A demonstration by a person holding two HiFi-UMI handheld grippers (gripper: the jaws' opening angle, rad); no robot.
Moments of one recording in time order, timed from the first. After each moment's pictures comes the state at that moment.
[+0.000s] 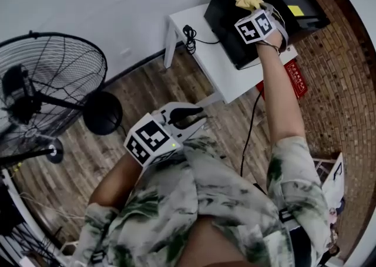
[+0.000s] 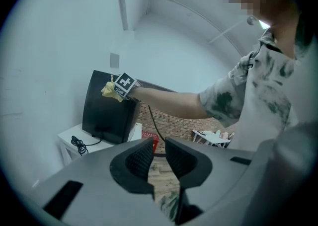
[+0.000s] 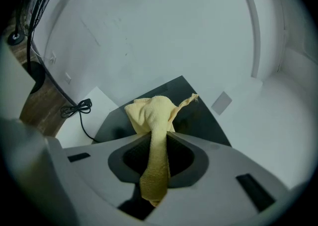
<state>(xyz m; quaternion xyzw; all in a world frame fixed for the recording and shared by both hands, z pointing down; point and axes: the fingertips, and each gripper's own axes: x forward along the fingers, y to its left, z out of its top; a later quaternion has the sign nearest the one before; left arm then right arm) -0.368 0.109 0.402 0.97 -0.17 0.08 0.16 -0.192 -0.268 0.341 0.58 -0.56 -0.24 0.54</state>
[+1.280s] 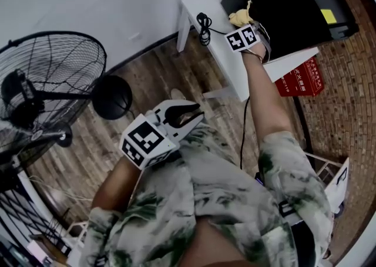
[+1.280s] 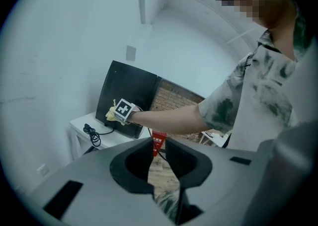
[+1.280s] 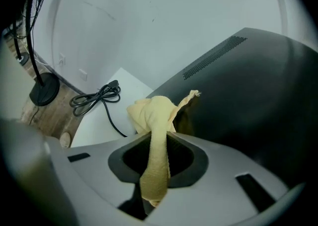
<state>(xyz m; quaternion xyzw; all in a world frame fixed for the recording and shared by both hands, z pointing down) -0.395 0.059 0.430 0.95 -0.21 0.10 0.22 -0.202 -0.302 0.572 0.54 -0.60 -0.09 0.58</state>
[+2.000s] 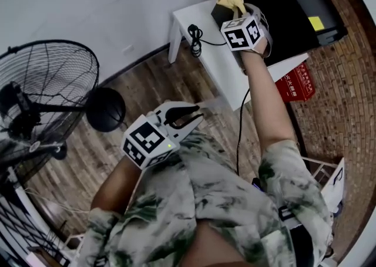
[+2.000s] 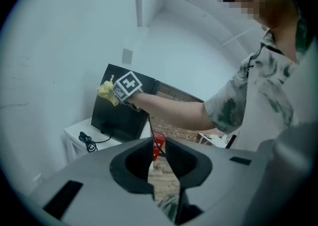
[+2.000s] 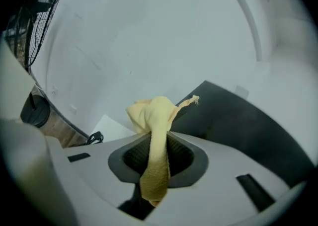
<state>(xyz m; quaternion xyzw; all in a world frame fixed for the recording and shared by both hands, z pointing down) -0.385 0.036 0.422 0.95 -0.20 0.08 0.21 -0.264 -0.317 0.411 0.57 -0.66 -0.18 0.45</state>
